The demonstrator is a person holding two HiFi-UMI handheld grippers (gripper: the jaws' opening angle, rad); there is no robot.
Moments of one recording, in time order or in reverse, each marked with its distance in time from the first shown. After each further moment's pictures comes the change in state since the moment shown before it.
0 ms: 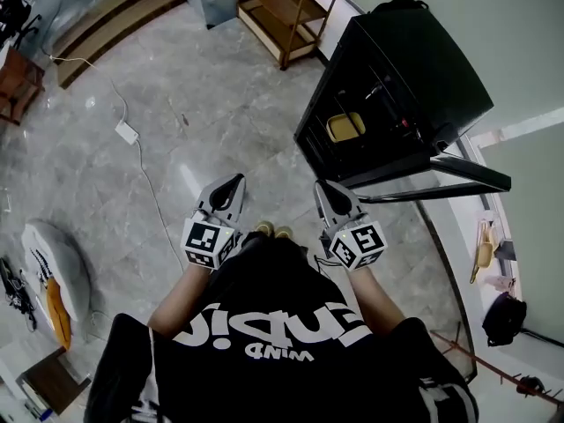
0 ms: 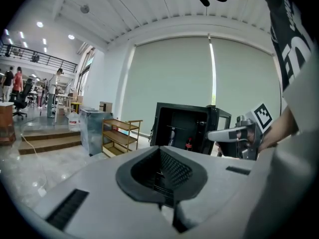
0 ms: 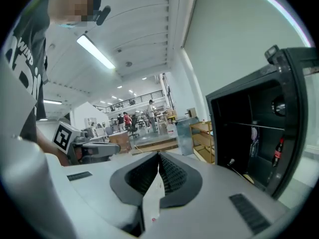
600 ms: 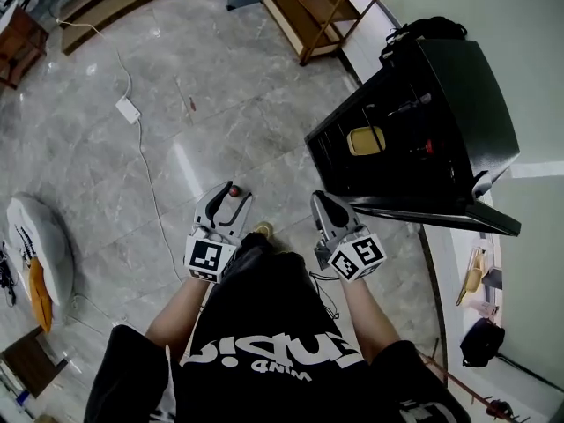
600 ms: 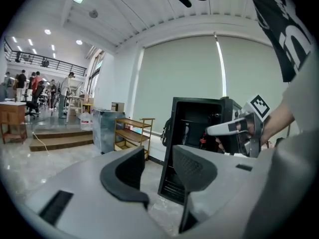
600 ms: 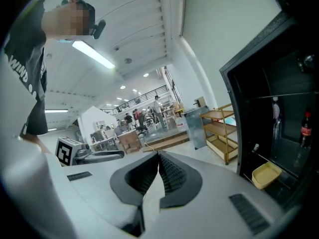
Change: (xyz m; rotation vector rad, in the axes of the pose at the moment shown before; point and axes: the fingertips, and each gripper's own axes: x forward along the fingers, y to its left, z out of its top) left arm -0.022 0.080 -0.063 -0.007 -0.019 0.117; right arm 0.086 0.037 -0.045 0.085 0.051 0.119
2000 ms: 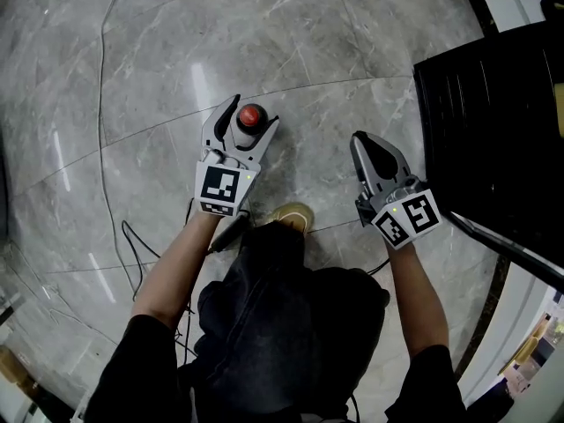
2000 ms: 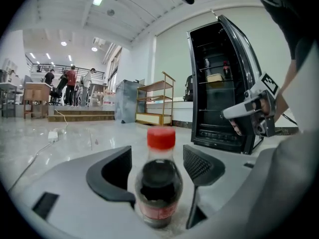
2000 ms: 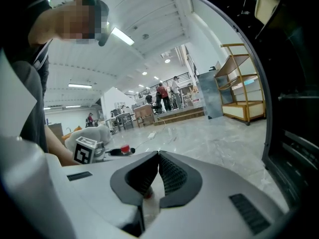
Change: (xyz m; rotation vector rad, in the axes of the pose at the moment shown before) left arm 0.184 0.121 -0.657 0.024 -0.017 0.244; right arm 0.192 -0.217 -0.587 -0.154 0.098 0.240
